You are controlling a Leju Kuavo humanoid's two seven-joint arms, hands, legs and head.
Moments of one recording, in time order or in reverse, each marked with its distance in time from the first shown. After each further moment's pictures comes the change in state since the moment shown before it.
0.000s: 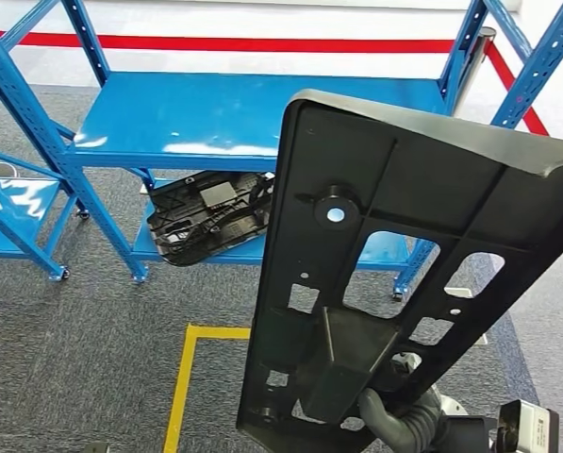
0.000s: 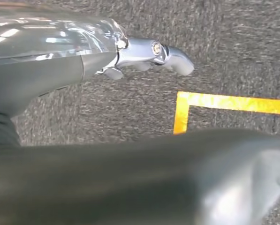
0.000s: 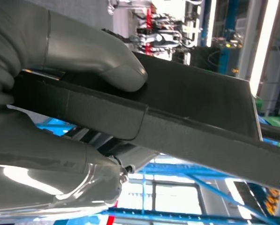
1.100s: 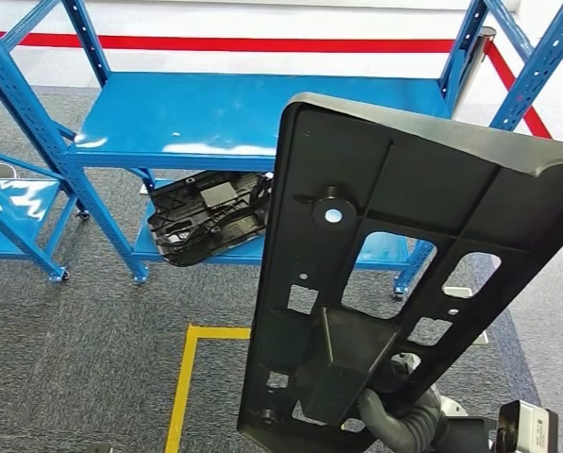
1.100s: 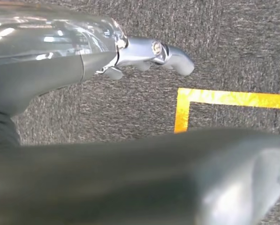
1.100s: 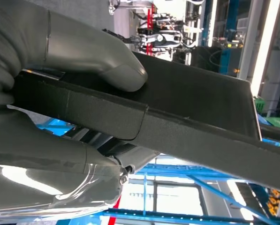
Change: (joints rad) left arm 0.001 0.000 0.000 0.000 0.000 0.000 0.000; right arm 0.003 0.000 0.000 0.001 0.000 0.000 0.000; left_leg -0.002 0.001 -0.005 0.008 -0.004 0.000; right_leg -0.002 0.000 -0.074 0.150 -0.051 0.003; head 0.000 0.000
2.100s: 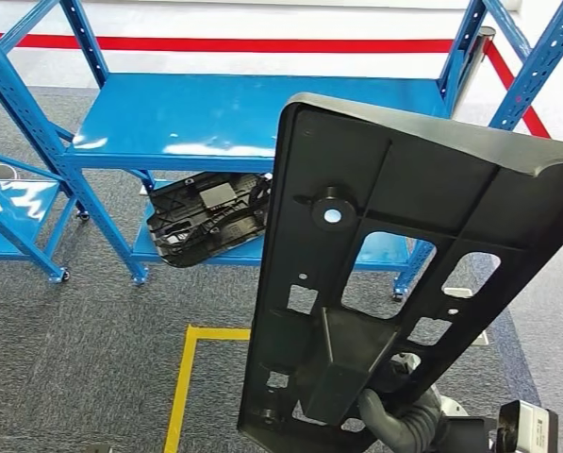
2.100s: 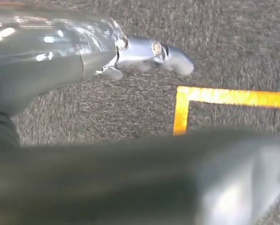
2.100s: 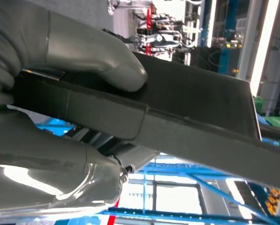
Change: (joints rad) left arm 0.000 0.000 0.000 0.000 0.000 0.000 0.000; right arm -0.001 0.000 0.000 -0.001 0.000 0.000 0.000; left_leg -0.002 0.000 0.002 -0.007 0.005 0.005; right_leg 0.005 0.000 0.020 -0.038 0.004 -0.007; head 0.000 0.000
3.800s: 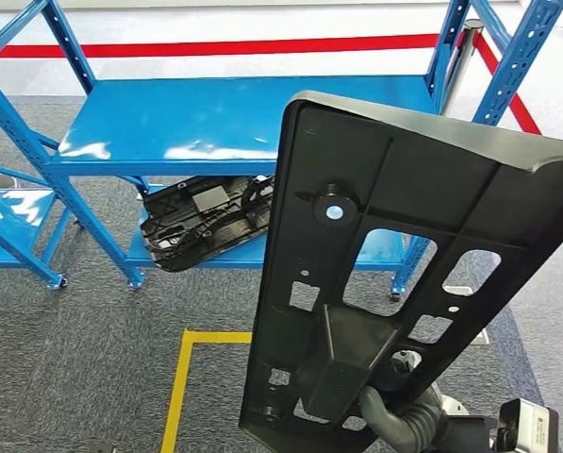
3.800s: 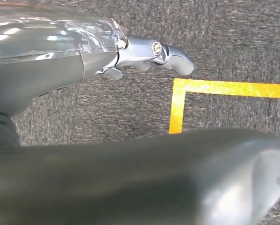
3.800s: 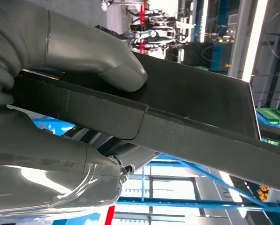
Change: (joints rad) left arm 0.001 0.000 0.000 0.000 0.000 0.000 0.000; right arm 0.000 0.001 0.000 0.002 0.000 0.000 0.000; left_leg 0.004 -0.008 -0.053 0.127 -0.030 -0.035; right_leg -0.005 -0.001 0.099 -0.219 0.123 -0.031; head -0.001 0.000
